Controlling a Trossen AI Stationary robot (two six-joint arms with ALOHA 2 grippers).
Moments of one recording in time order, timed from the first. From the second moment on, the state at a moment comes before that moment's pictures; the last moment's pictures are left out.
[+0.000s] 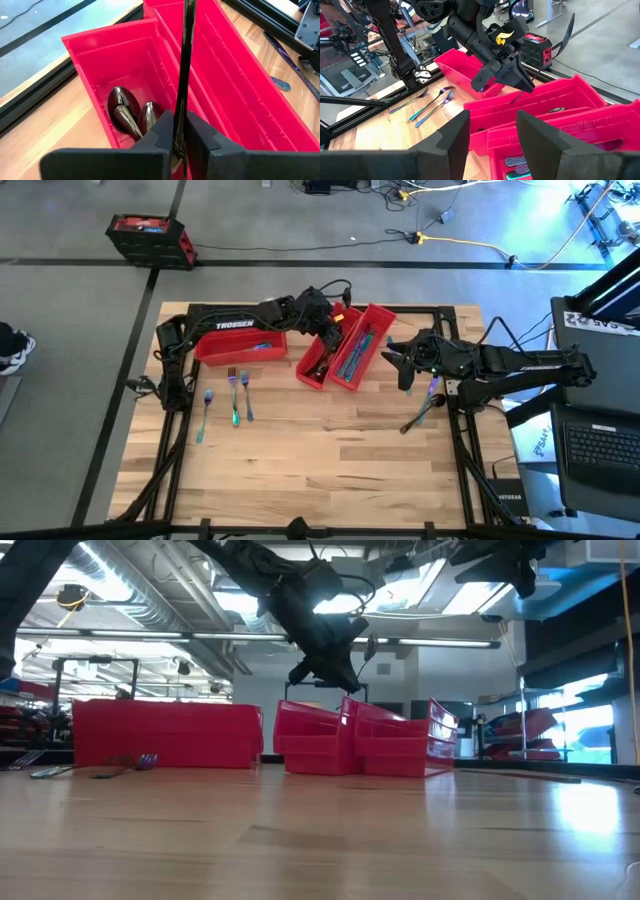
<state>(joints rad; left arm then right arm) 0.42 1.91 1.51 -0.31 -0.01 -0.28 0.07 0.77 0.78 -0.37 0.45 0.49</state>
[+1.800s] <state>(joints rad) 0.38 1.99 1.51 -0.49 0.02 -0.43 0.07 0.77 0.78 -0.37 0.45 0.49</state>
